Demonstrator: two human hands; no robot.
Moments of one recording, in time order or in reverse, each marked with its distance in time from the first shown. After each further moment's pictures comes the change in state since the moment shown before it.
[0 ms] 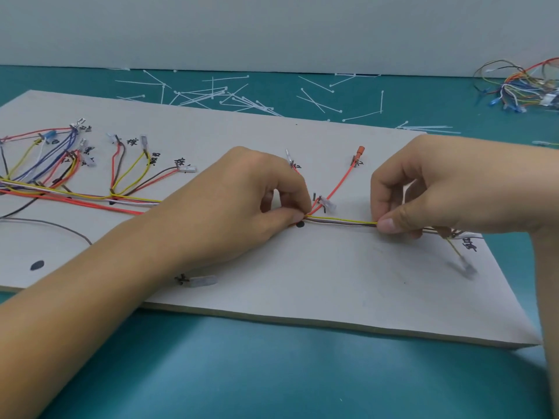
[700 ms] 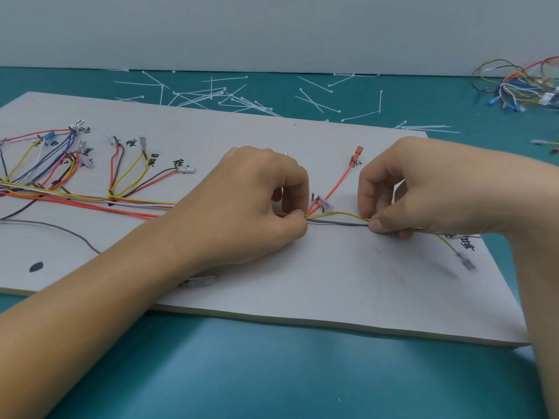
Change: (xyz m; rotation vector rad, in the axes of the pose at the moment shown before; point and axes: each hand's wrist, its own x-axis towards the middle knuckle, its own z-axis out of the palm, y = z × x) left_hand 0.004 0.012 0.007 0.059 0.047 -0.039; right_hand 0.009 -0.010 0.010 -0.060 0.050 0.058
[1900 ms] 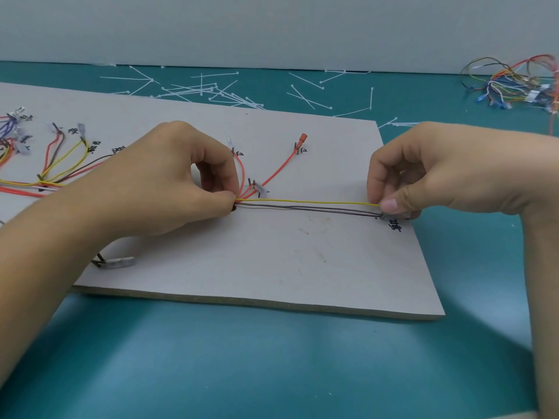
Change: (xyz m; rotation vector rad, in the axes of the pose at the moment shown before) left_hand -0.013 -0.034 -0.040 0.027 -0.028 -0.173; right_hand 0.002 0.032 -0.015 0.154 -0.014 -0.093
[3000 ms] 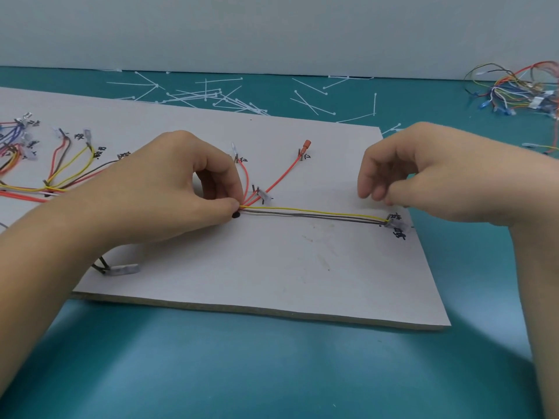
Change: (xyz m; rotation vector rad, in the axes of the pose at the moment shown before) left_hand -0.001 -0.007 -0.003 -0.027 -0.023 -0.033; right_hand 0.000 -0.019 0.011 -0.092 0.164 0.022
